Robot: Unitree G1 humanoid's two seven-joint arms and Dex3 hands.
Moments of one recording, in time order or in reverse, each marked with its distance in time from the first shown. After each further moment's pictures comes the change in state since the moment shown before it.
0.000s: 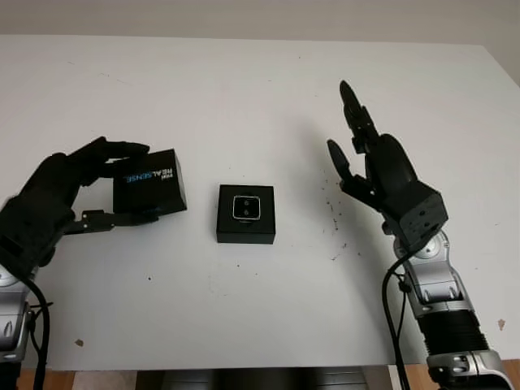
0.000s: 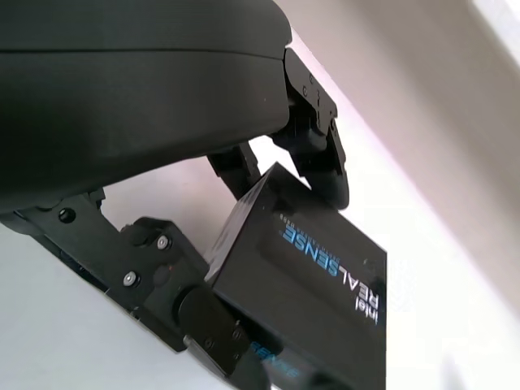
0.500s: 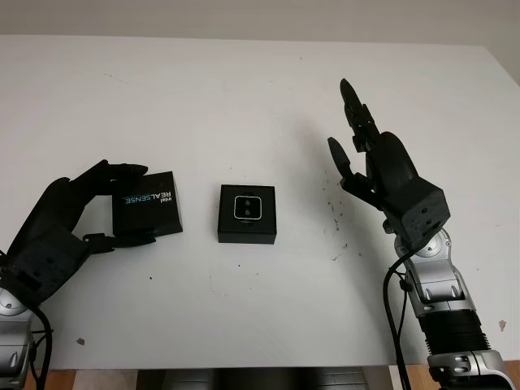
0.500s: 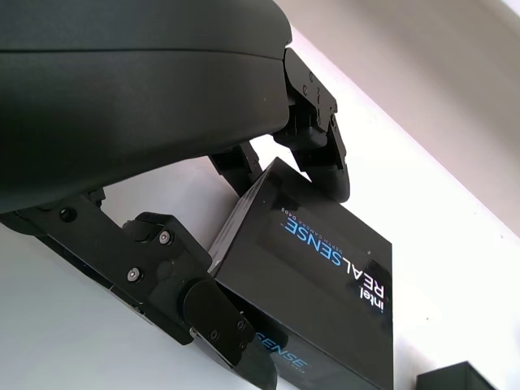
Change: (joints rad) left arm 0.130 -0.009 -0.044 0.039 0.163 -0.167 0.077; right arm -0.001 -0.010 -0.005 -0.019 0.004 0.005 0.006
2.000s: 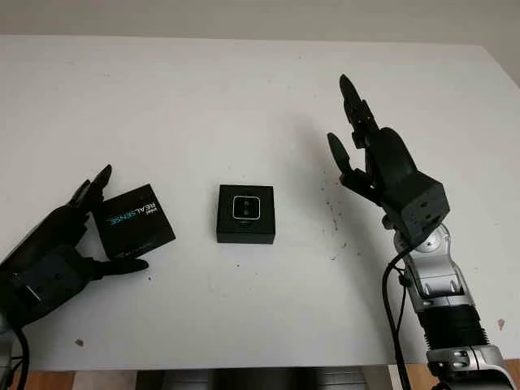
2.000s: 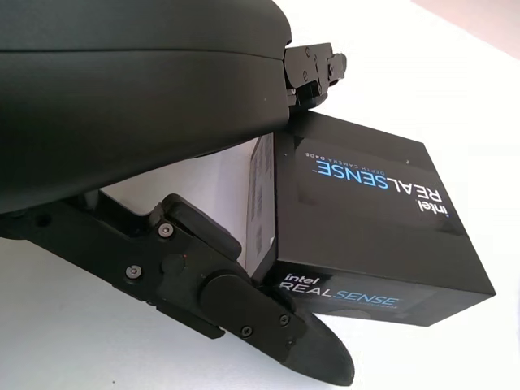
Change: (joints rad) left arm 0.158 0.098 -0.006 -0.074 0.119 0.042 -0.095; right arm -0.023 0.000 0.000 -0.001 0.003 0.037 0.004
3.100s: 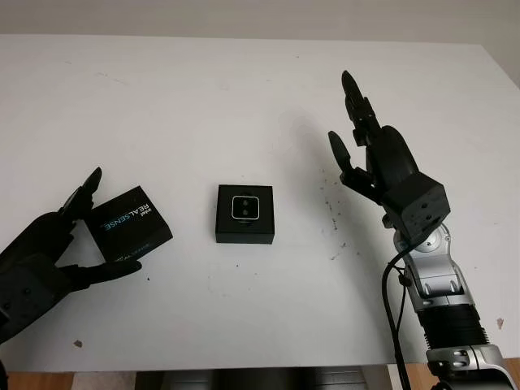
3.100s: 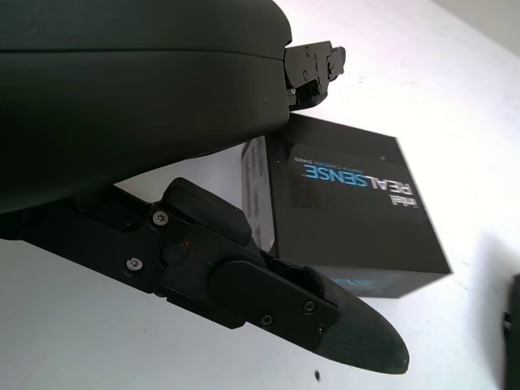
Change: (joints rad) left arm 0.104 -0.020 0.092 -0.174 -0.071 0.142 -0.071; right arm -0.002 0.000 0.000 0.003 -0.001 -0.021 -0.011
